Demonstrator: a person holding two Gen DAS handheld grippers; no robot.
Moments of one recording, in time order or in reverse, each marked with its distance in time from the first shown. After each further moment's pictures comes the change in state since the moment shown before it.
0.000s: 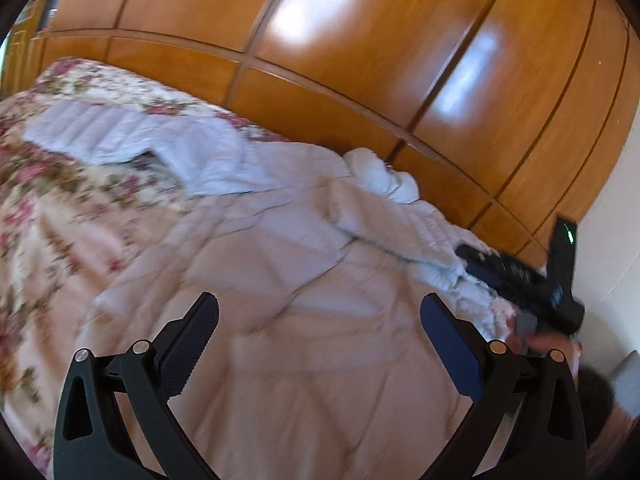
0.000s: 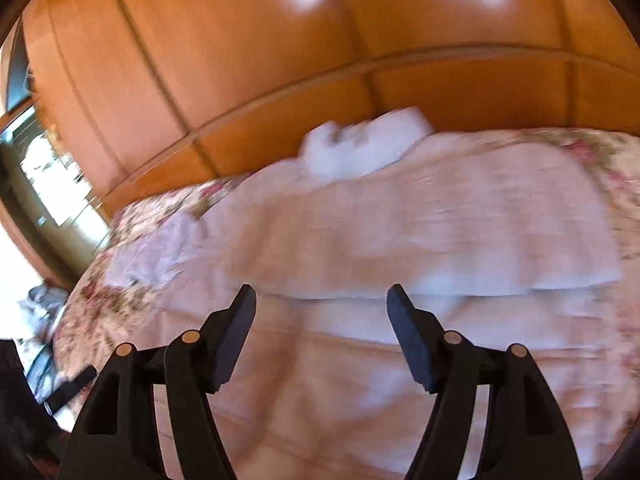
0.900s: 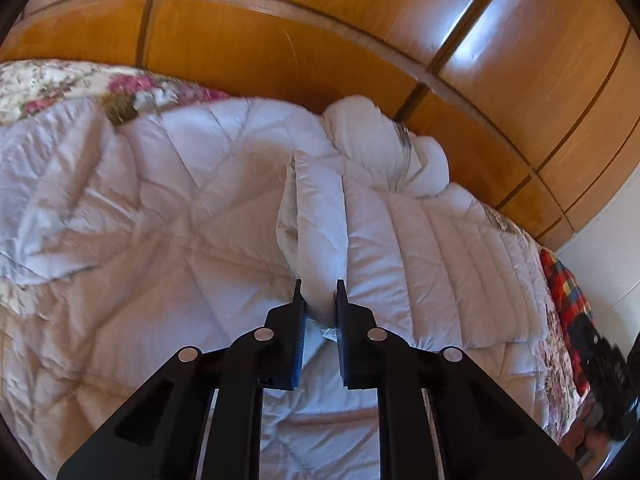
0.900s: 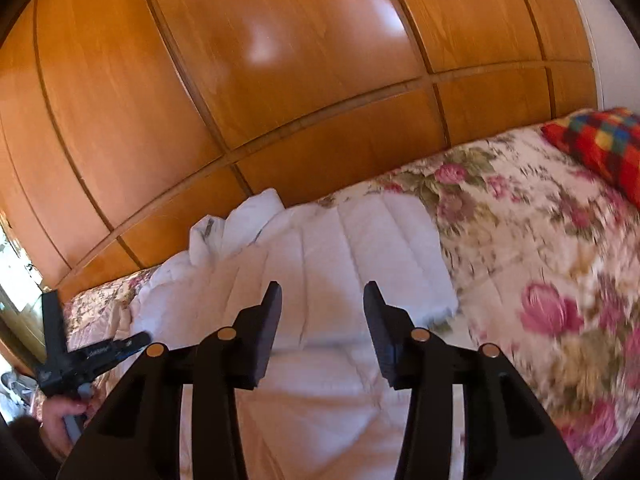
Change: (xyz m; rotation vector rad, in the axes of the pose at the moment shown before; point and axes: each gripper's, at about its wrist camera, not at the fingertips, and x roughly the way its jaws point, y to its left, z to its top) left arm 0.196 -0.029 0.073 0.030 0.211 0.031; right arm -0.039 -0.077 0.032 0.156 -0.184 -0.201
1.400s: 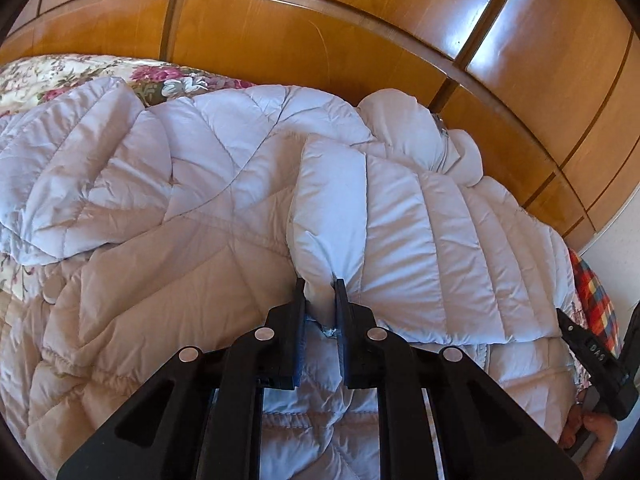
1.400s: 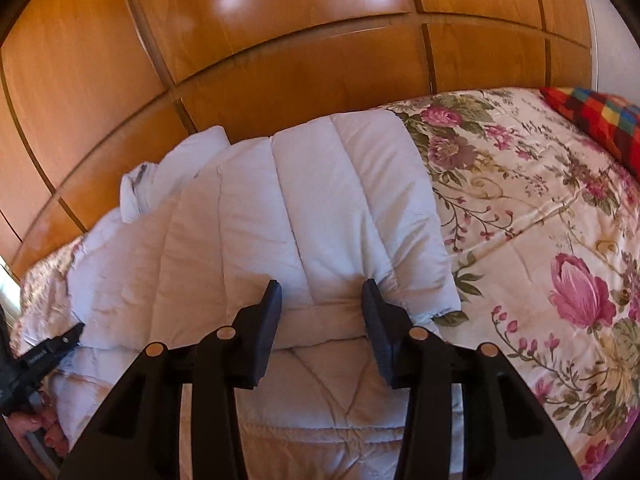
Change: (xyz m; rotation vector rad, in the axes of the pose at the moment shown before) left arm 0.013 0.020 -0.020 0.007 -0.032 0.068; right arm 0.068 -0.008 -0.029 -0.036 0.139 -0.139
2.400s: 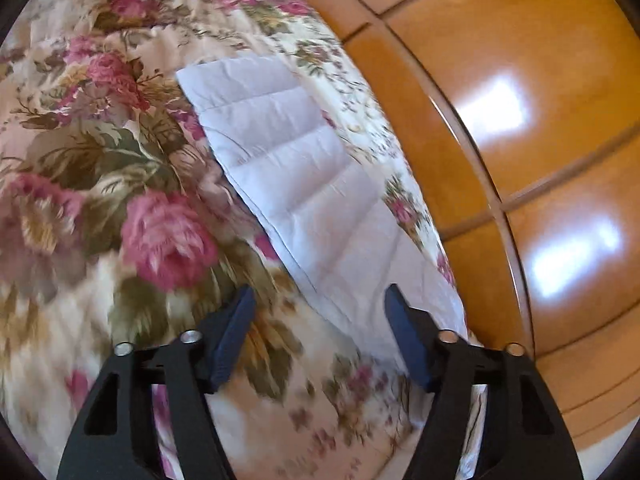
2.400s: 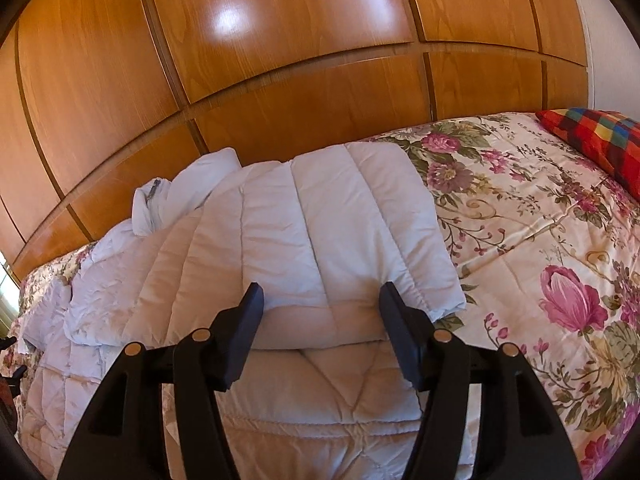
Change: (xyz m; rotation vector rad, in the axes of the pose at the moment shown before) left arm -0.149 0.306 0.005 -0.773 -0.305 0.079; right arm -0.017 0.005 -0.003 -0.003 -0.094 0.017
